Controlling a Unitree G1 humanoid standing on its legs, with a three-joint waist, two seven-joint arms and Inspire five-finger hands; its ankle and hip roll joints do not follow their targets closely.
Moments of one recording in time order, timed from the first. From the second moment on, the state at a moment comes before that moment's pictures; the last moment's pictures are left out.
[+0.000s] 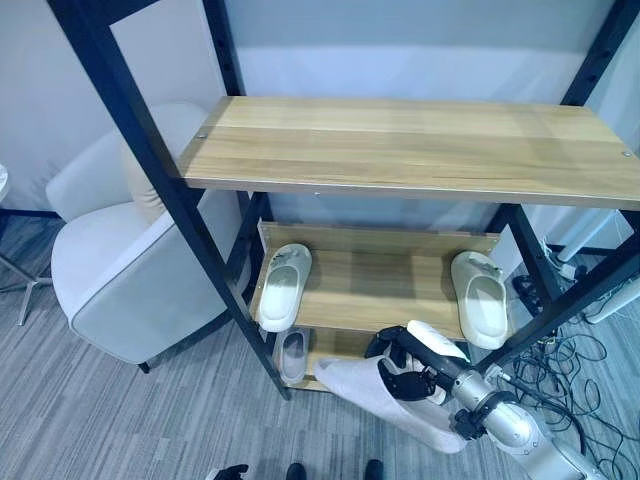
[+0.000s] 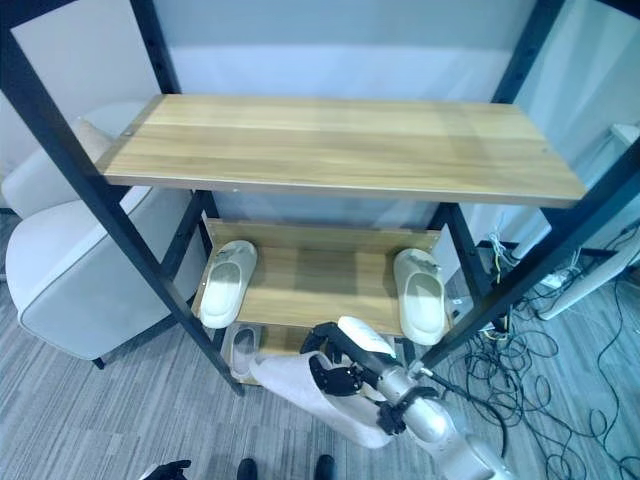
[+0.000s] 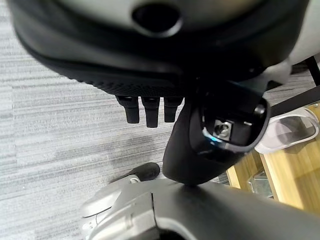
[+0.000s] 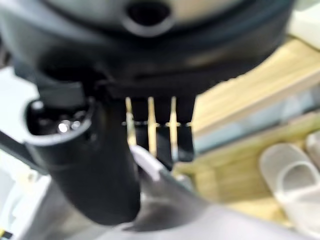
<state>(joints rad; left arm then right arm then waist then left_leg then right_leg) 0.11 0.24 -0.24 1.15 0.04 -0.12 0.03 0.09 -0.72 0.39 0.06 -0.26 -0.22 0.06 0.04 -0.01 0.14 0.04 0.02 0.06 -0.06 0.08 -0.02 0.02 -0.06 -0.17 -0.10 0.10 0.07</state>
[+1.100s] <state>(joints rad) -0.10 0.35 -0.37 0.46 -0.32 -0.18 0.15 -0.53 -0.79 0.23 0.13 -0.56 -0.10 -0.53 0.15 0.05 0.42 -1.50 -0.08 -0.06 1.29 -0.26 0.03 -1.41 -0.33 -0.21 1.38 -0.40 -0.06</state>
